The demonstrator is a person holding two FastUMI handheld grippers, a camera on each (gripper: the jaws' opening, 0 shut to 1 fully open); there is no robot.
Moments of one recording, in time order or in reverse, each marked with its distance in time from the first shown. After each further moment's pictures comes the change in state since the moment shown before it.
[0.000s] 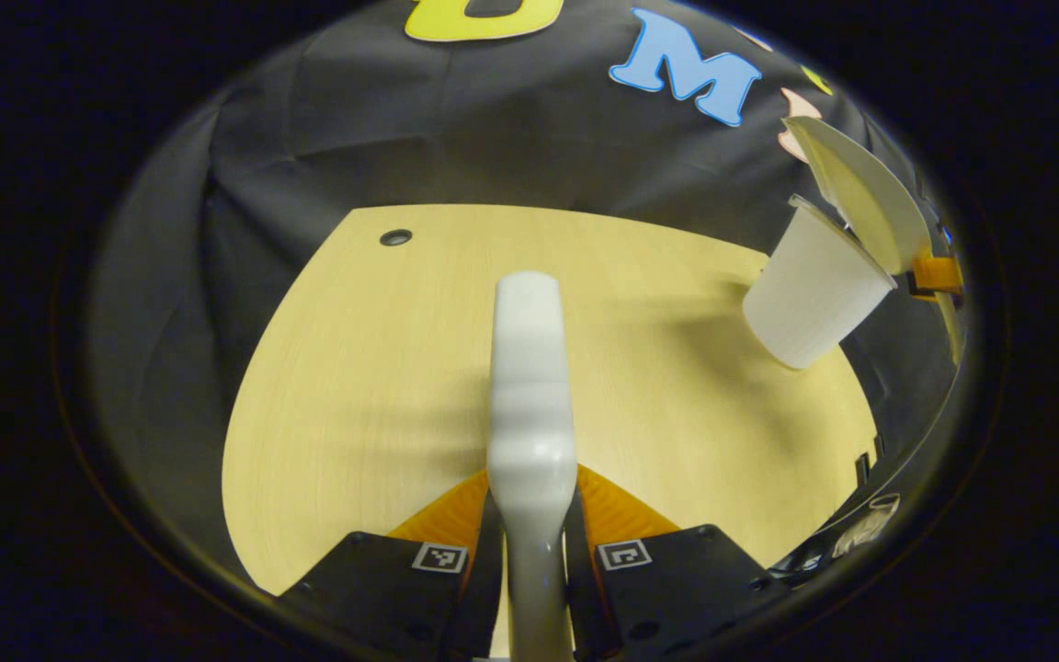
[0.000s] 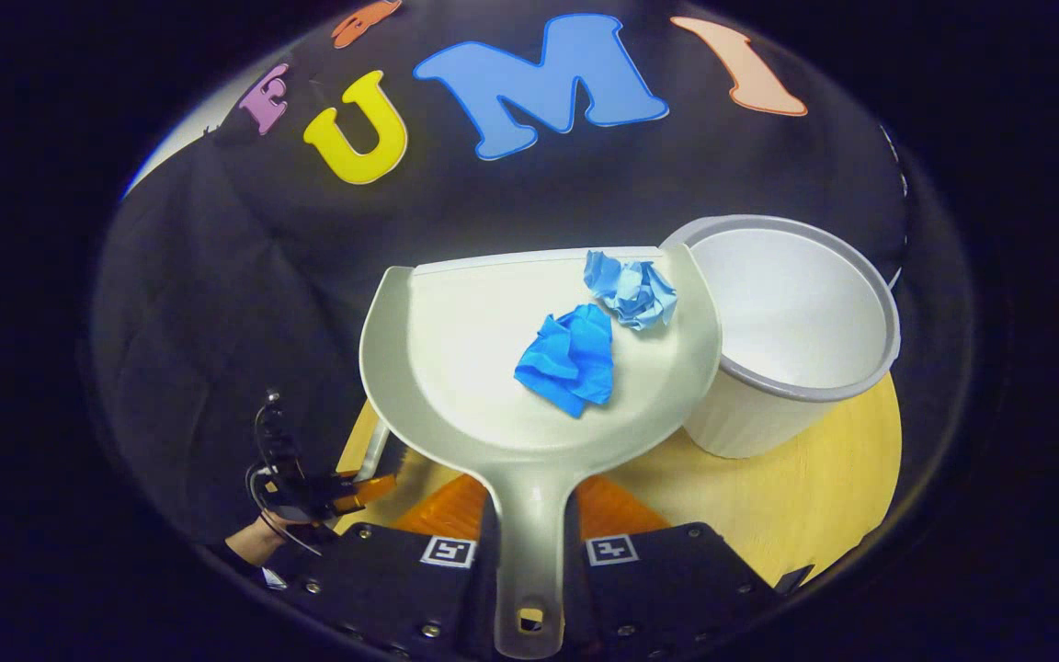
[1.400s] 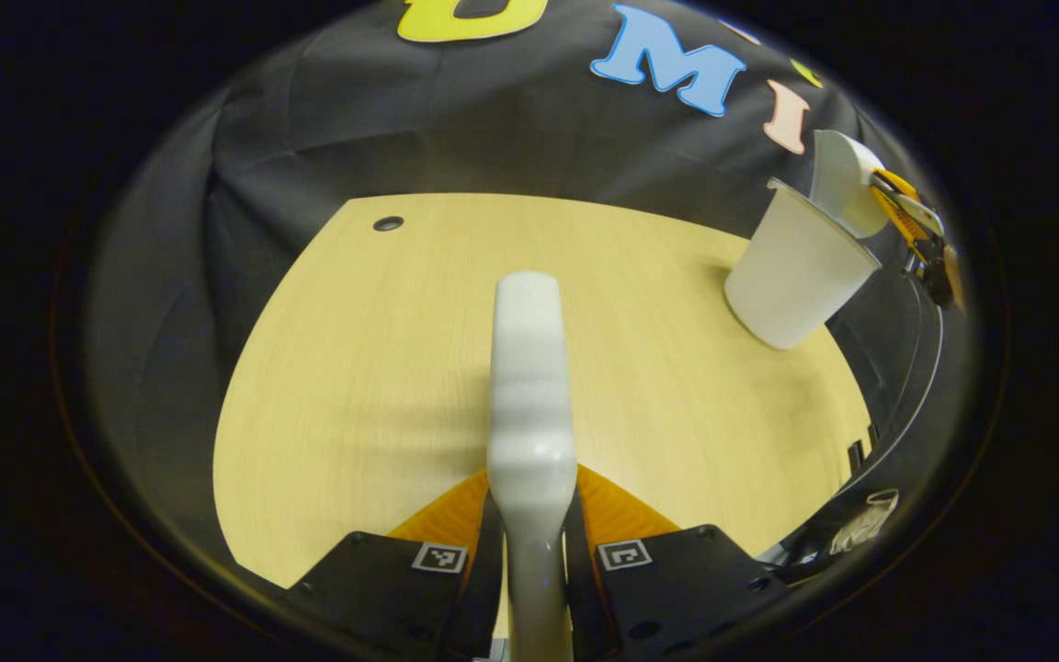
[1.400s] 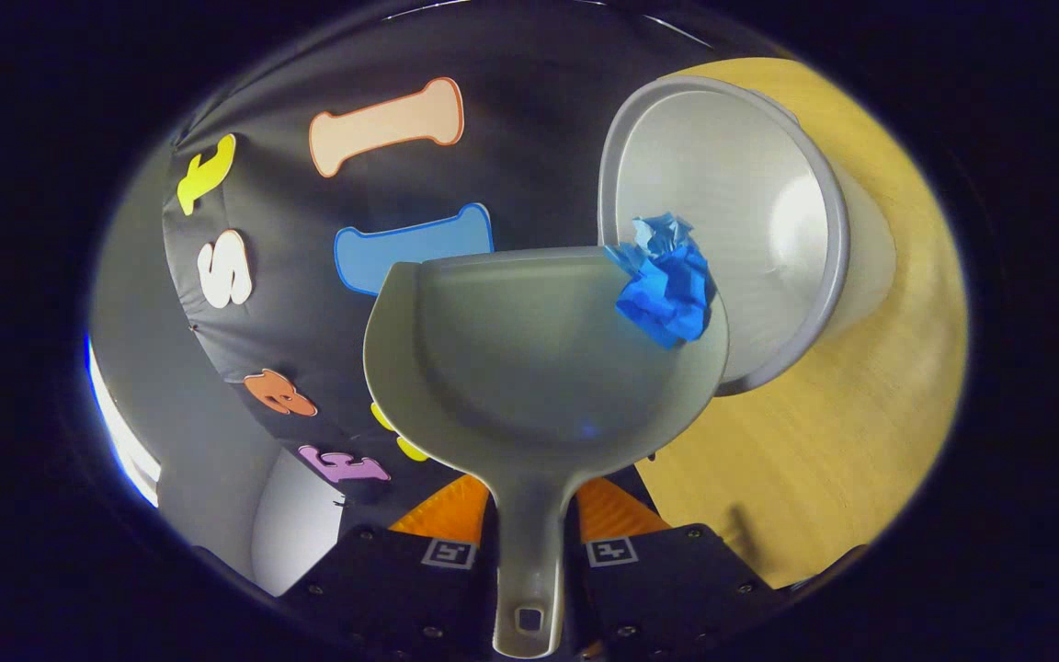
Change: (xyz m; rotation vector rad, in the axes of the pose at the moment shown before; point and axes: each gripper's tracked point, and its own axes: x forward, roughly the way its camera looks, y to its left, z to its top) left arm -0.006 -0.040 -0.021 0.017 0.022 -0.023; right arm -0.051 0.010 0.060 1.082 -0.305 0.619
